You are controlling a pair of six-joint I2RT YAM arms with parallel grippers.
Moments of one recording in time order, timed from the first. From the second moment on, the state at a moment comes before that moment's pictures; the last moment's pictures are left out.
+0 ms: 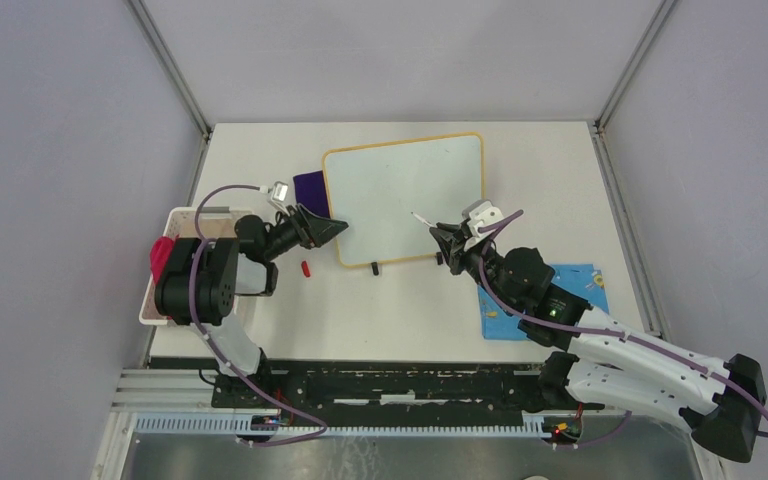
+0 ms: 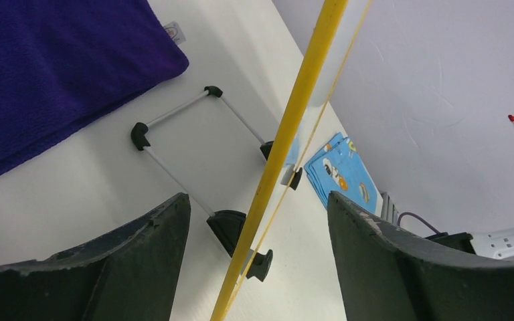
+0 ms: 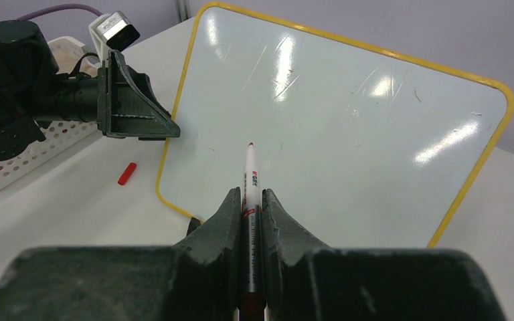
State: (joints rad) left arm -0.02 1.74 0.44 1.27 0.88 -0.80; right arm 0.98 0.86 0.64 0.24 0.35 -0.04
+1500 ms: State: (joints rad) left arm -0.05 1.92 0.43 1.50 0.95 -0.84; right arm 0.98 0.90 0.67 0.21 0.35 -0.03
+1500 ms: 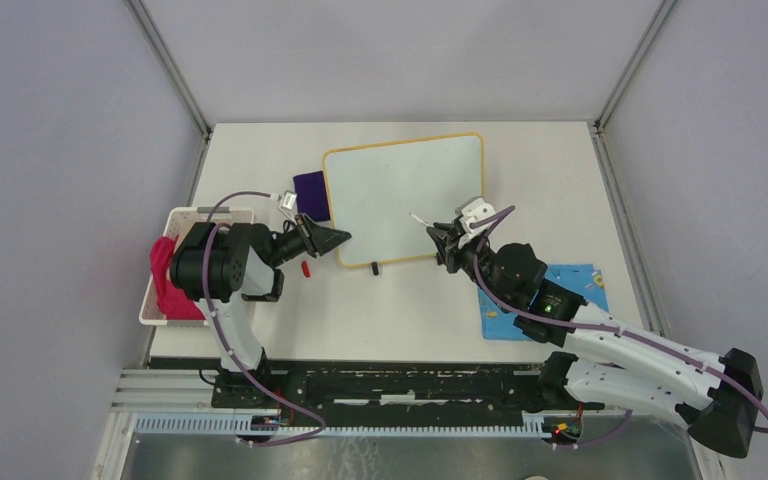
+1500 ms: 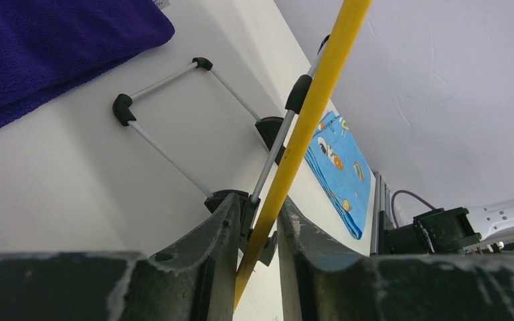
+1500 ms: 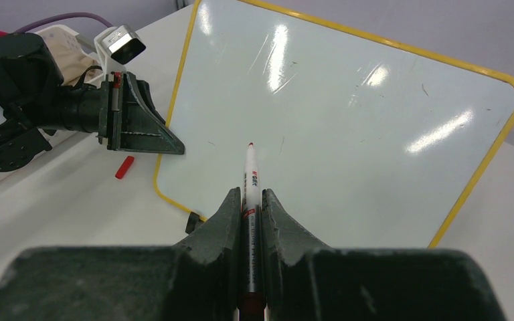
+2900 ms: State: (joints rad) left arm -0.07 1.96 0.44 1.52 0.98 -0.80; right arm 0.99 1.04 0.78 0.20 0.31 0.02
